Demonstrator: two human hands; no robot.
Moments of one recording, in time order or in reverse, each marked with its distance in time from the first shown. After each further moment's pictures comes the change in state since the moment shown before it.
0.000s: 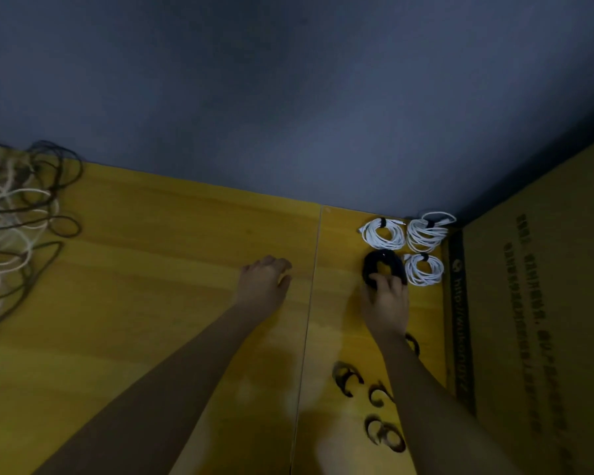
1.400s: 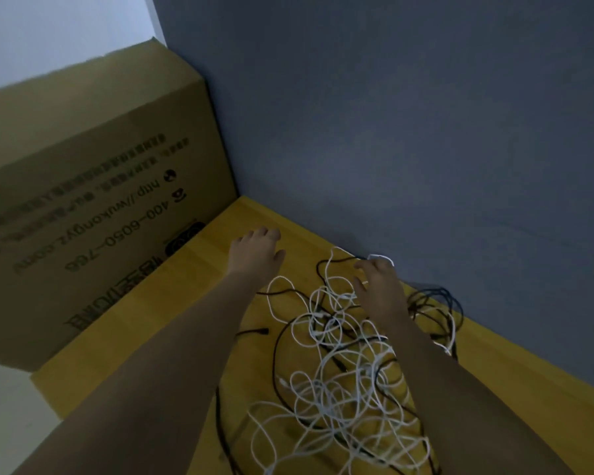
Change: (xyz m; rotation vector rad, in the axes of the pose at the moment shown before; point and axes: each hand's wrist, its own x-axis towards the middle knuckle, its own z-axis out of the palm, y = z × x) left_hand -0.074 -0.699 -0.396 0.203 0.389 -0.441; right_hand -0.040 -0.802 0.247 0.049 -0.181 -0.788
